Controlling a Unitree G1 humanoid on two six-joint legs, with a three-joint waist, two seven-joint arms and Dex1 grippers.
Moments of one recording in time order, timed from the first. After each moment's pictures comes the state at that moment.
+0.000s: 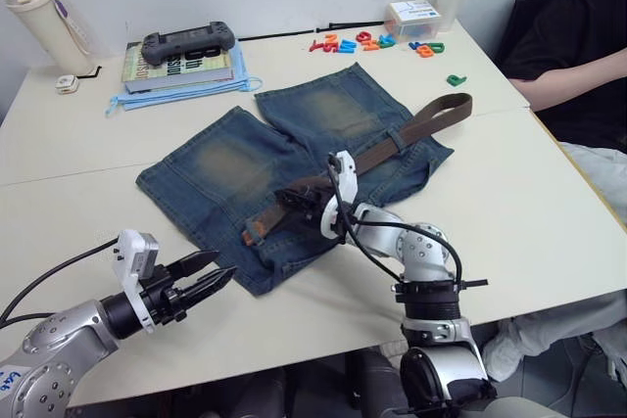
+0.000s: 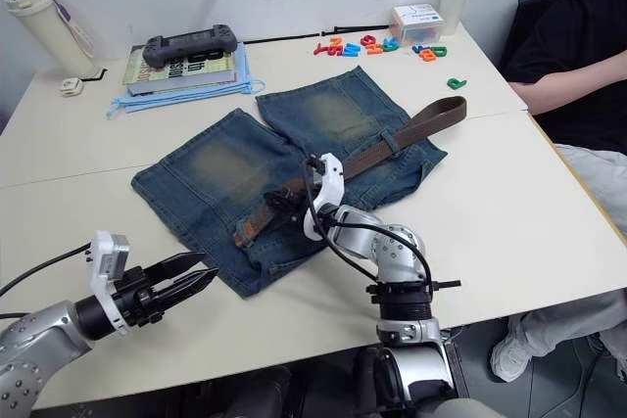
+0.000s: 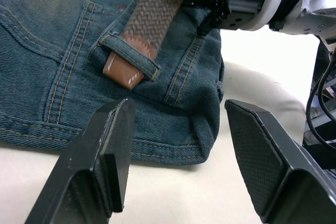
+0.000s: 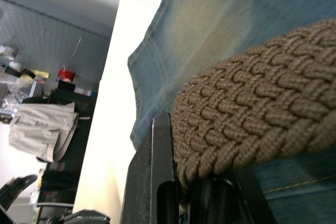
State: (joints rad) left arm 0.26 0.65 0.41 -0.54 -0.88 0.74 -0.63; right arm -0.62 0.14 -0.12 0.06 0.96 1.08 -0.02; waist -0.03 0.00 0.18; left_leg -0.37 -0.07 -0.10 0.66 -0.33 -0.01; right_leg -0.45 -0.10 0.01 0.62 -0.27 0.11
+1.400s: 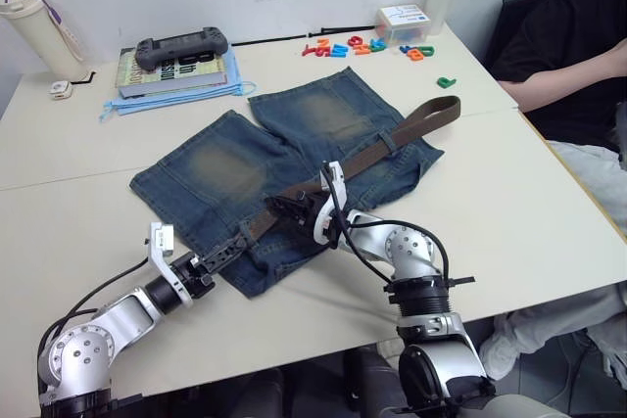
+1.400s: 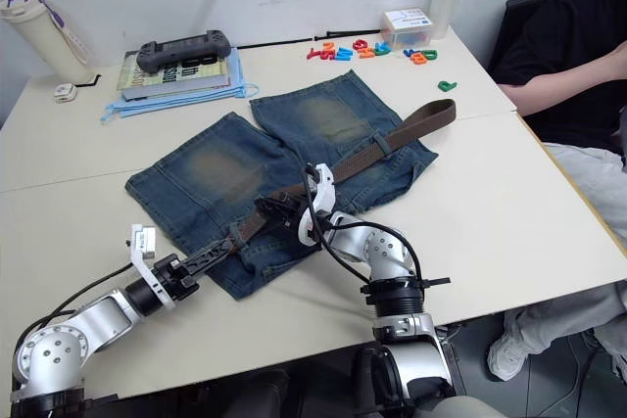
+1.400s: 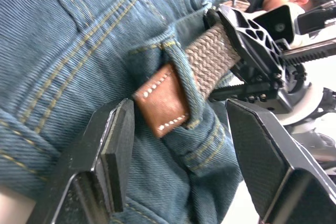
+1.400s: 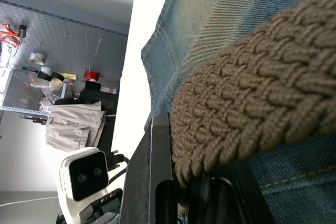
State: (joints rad) left arm 0.02 0.41 0.42 -0.23 -1.21 1.05 -0.30; right arm -0.64 0.15 -0.11 0.24 1.00 1.02 0.09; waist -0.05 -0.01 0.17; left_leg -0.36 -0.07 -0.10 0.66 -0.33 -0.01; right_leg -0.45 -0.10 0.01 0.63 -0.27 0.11
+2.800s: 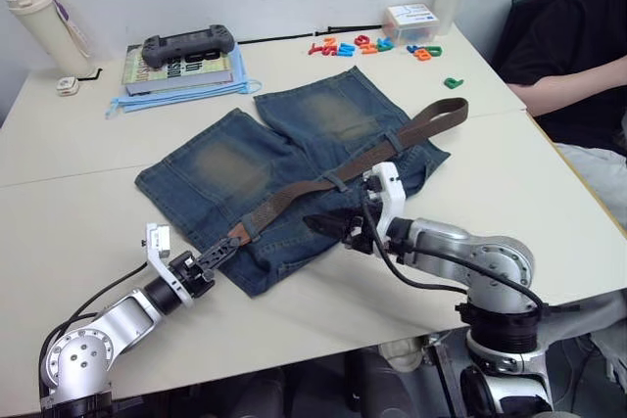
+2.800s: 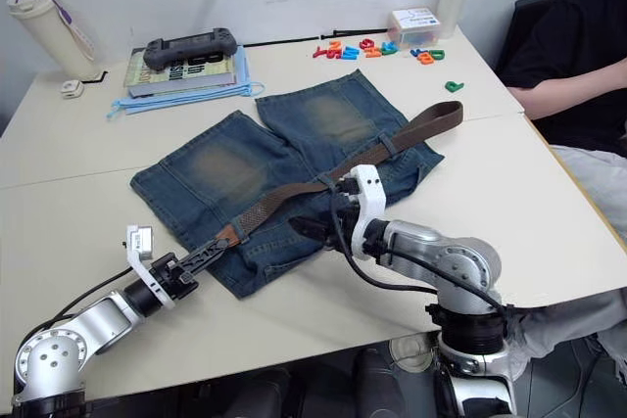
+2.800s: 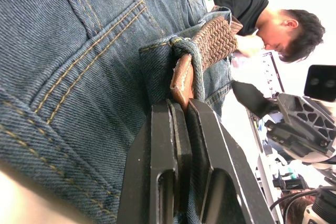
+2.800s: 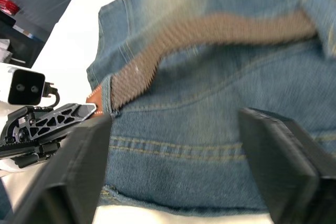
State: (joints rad) left arm 0.03 0.40 0.43 -0.22 -1.27 1.02 -0.25; right arm -0.48 -0.22 -0.06 -0.39 0.96 1.26 0.09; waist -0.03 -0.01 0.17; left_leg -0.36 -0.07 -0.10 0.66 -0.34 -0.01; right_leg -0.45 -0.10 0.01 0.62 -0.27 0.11
